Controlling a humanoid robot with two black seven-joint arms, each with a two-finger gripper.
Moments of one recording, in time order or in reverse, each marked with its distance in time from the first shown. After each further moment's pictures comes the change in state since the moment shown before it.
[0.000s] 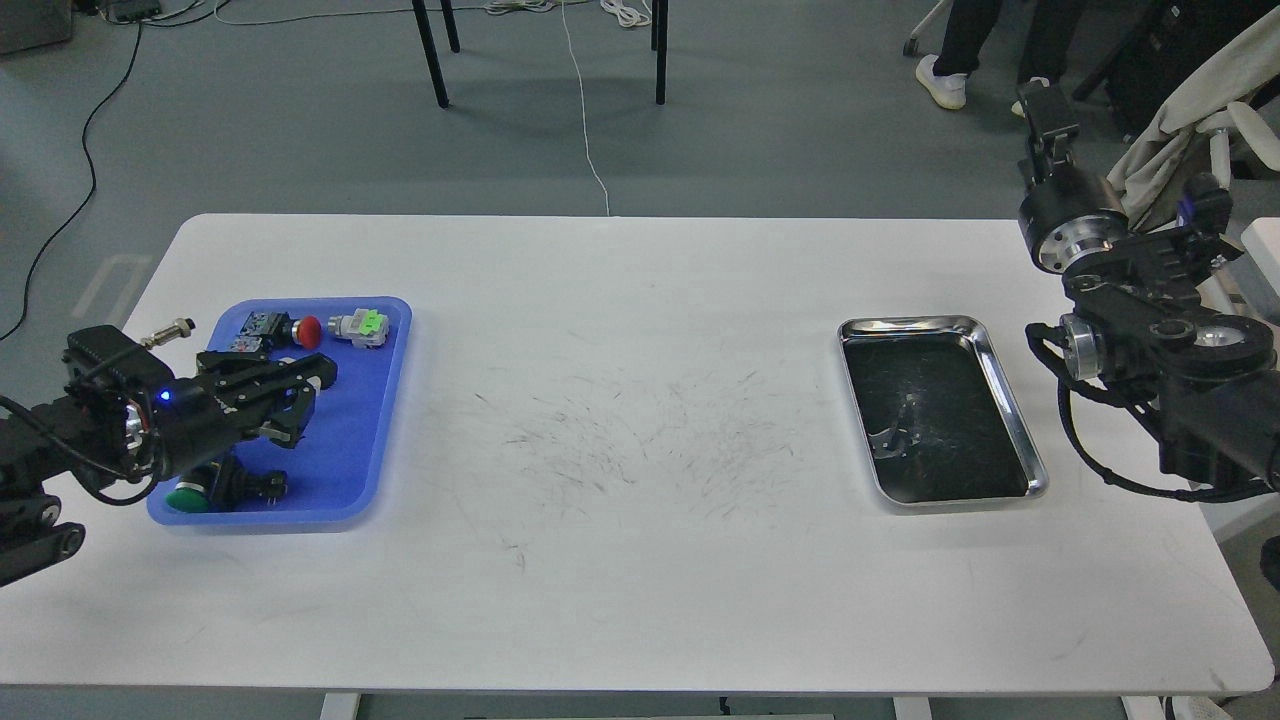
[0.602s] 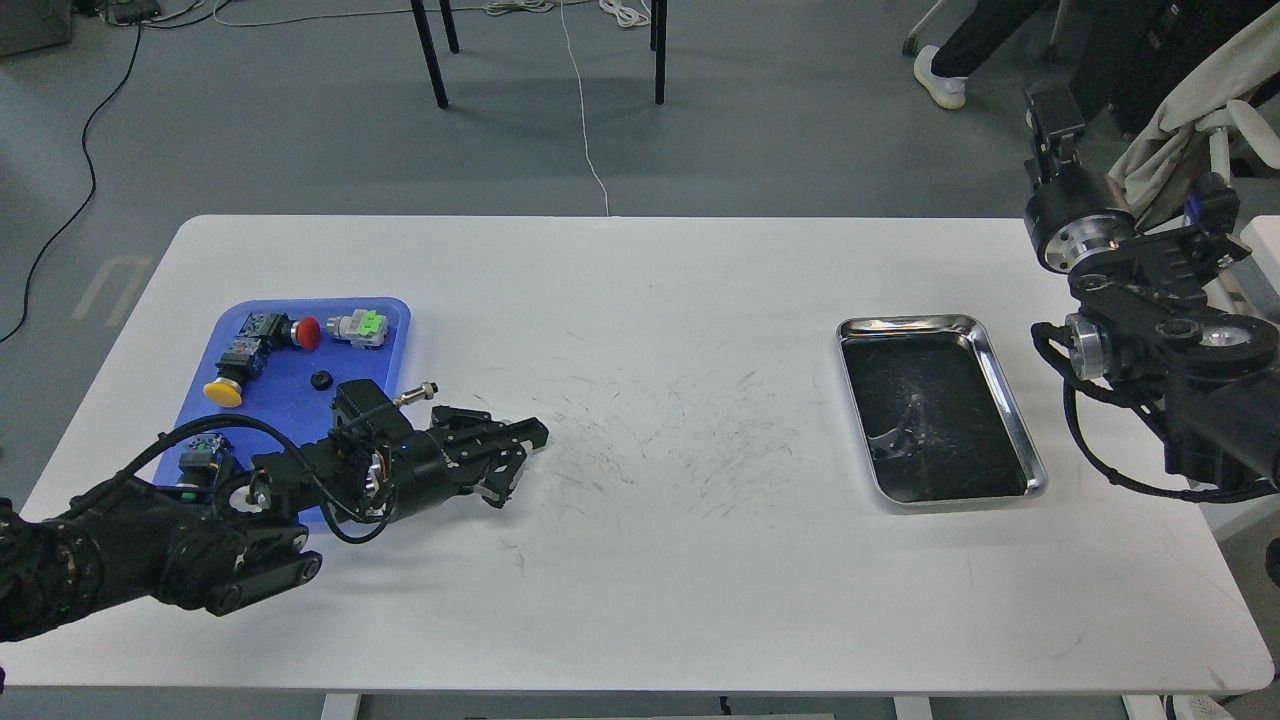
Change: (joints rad) left arm 0.046 -0.450 0.036 0.157 -0.002 0.000 0.000; right arm -0.001 -0.008 0.000 -0.002 0.000 0.000 -0.001
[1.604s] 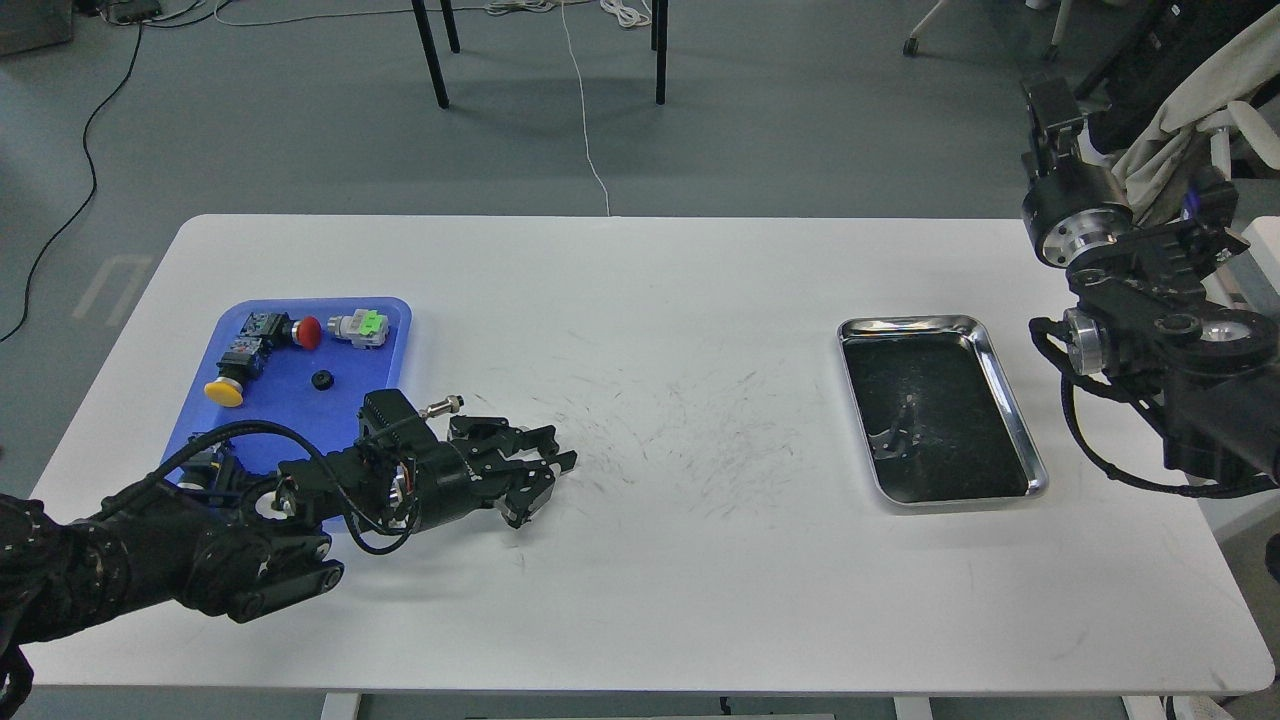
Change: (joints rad) left arm 0.004 -0.061 0.018 -0.004 0.023 0.000 0.000; right arm 0.009 -0.002 0.000 0.004 0.000 0.000 0.000
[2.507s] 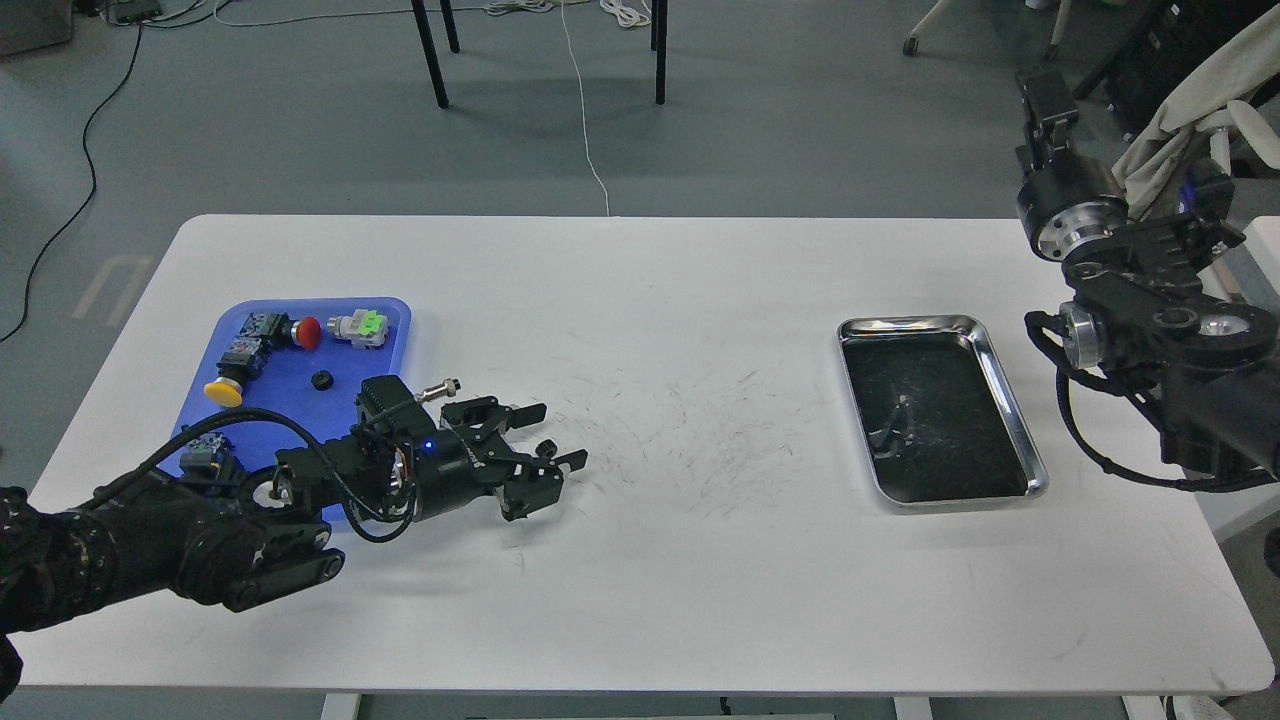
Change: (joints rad) left arm -0.024 0.020 -0.014 -0.030 -0.012 0.000 0.000; right arm 0.013 0.001 0.001 0.016 0.000 -0.002 -0.005
